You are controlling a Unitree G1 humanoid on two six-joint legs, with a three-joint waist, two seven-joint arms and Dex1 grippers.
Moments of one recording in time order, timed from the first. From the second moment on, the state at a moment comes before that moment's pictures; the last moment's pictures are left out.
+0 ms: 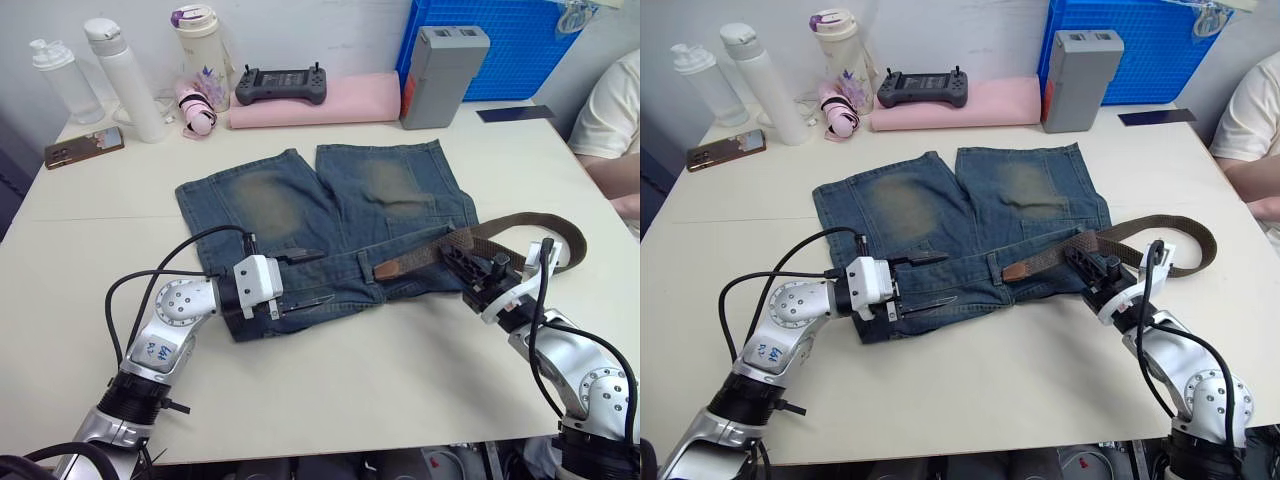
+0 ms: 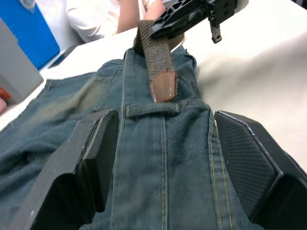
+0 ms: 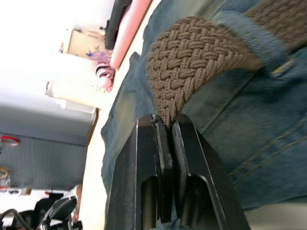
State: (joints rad) left arm -0.36 0.56 -0.20 -0.07 -0.28 -0.16 -0.83; right arm -0.11 -0.41 -0.40 -0.27 1.71 0.76 -0.19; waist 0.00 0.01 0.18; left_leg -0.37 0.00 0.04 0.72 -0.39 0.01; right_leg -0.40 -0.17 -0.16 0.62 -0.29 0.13
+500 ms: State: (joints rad) left arm -0.35 0.54 -0.18 -0.11 -0.28 -0.11 -0.85; right arm -0.14 -0.33 -0.26 -0.27 1.47 0.72 -0.12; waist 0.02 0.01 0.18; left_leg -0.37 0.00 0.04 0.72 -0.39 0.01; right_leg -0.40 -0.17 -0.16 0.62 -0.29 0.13
